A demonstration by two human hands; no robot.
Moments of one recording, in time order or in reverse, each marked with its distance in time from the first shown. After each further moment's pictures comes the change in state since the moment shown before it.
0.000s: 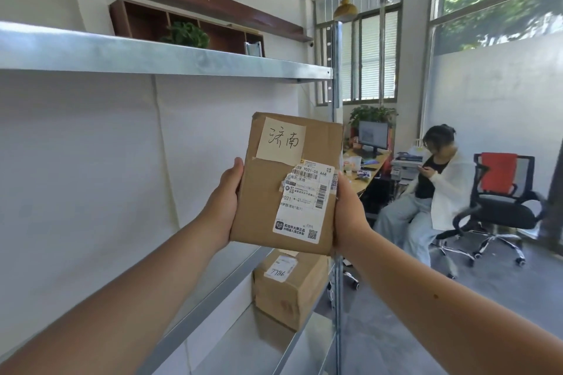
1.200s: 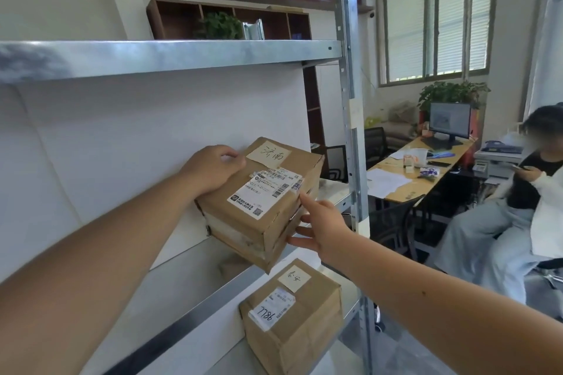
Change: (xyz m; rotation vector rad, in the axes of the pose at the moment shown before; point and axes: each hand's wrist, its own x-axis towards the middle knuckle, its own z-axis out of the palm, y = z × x) left_hand 0.208 0.035 0.062 1.190 0.384 0.068; right_hand 0.219 0.012 -0.064 -0.155 -0.189 0.434
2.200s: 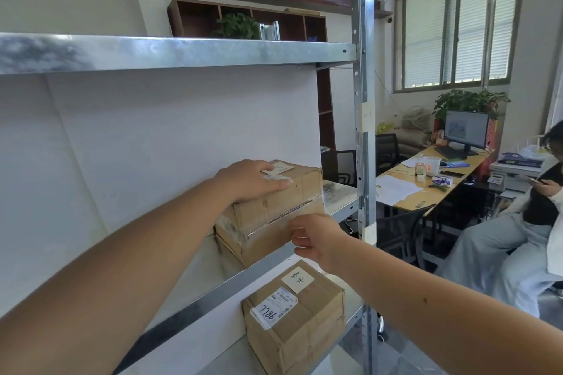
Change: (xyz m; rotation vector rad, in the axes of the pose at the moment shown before) left_hand -0.011 0.025 0.033 0.247 -0.220 0.045; right_hand 0.019 0.019 0.006 -0.187 -0.054 0.062
